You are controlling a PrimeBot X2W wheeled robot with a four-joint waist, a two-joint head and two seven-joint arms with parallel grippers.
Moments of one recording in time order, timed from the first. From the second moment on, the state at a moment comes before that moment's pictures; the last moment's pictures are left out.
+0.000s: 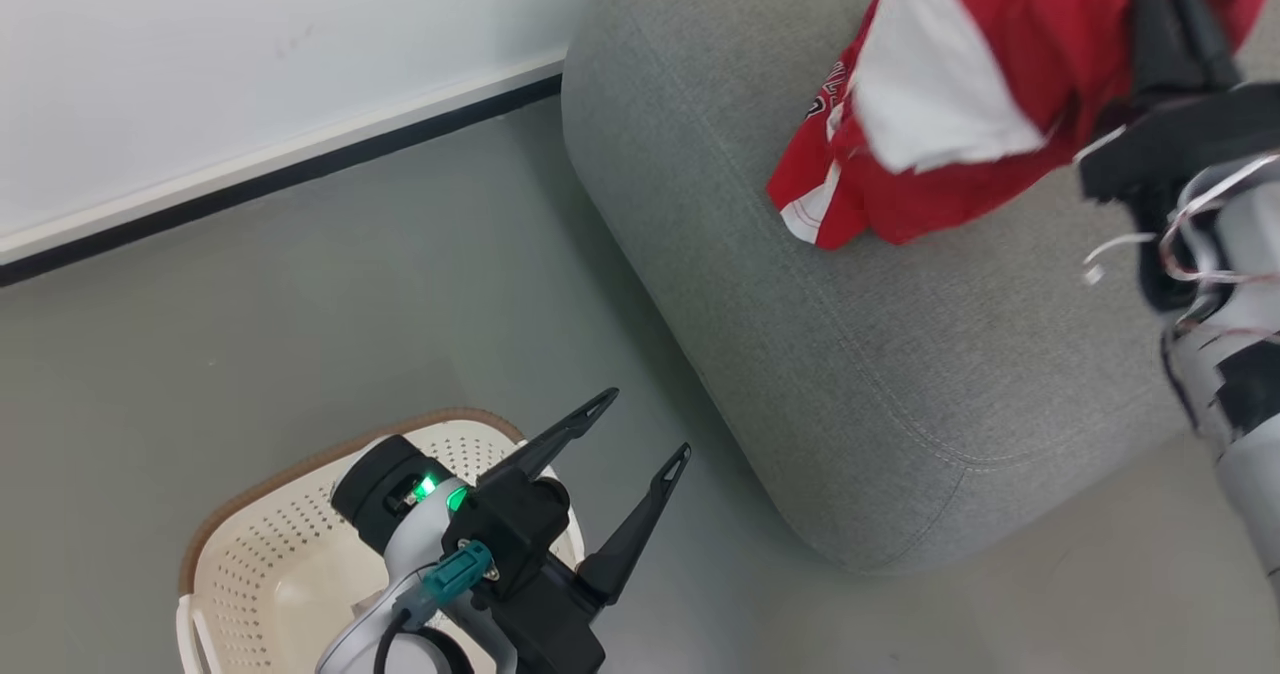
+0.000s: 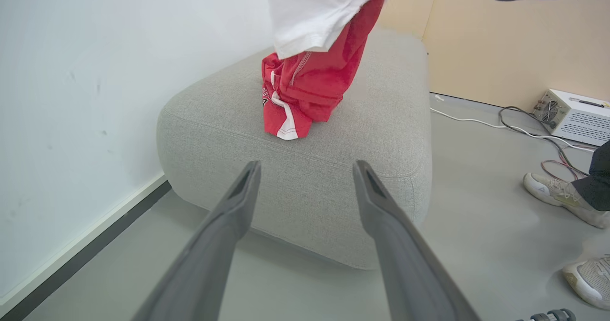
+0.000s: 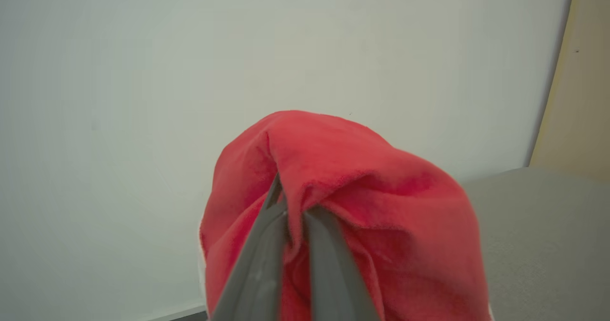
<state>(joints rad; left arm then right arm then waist) -0.28 0.26 -0.58 -0.10 -0.29 -0.11 0.11 -0.96 -0.32 0.35 0.64 0.58 0.04 -0.25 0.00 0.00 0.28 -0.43</state>
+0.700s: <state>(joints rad) -0.35 0.28 -0.60 -0.16 -0.28 -0.12 0.13 -1.07 -0.38 0.28 0.87 0.60 0.03 -0.25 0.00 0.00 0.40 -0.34</state>
